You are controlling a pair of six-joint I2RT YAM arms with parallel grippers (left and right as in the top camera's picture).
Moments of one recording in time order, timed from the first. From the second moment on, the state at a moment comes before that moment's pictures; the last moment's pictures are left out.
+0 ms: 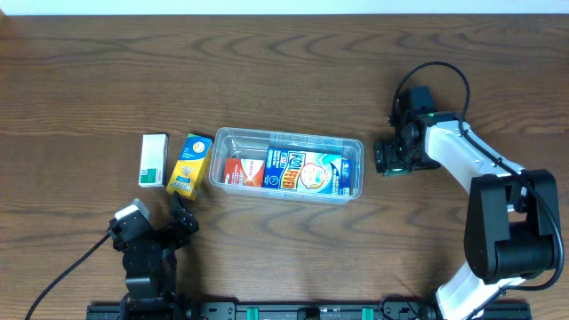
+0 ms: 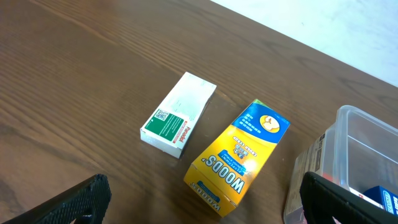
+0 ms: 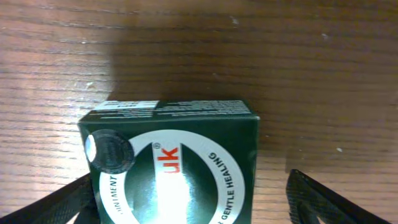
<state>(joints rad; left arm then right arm) 0.02 0.01 0.15 -0.54 -0.22 -0.40 0.13 1.85 1.10 -0.70 0.05 0.08</state>
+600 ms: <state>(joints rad) 0.02 0.01 0.15 -0.54 -0.22 -0.40 0.14 1.85 1.10 -0.70 0.07 0.07</state>
